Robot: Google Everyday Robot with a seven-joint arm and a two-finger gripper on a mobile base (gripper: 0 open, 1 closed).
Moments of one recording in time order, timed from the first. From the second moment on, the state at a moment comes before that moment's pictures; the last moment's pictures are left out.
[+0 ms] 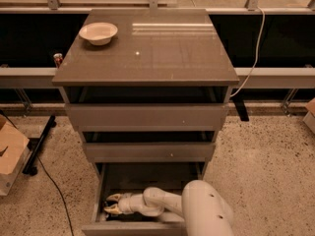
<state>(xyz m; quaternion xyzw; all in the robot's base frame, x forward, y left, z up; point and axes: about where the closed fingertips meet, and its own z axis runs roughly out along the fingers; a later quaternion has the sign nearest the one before) 0.556 0.230 0.125 -0.53 0.65 0.37 0.40</state>
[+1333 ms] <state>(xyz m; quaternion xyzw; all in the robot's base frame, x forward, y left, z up) 0.563 0.154 0.259 -0.44 0.70 0.38 0.43</state>
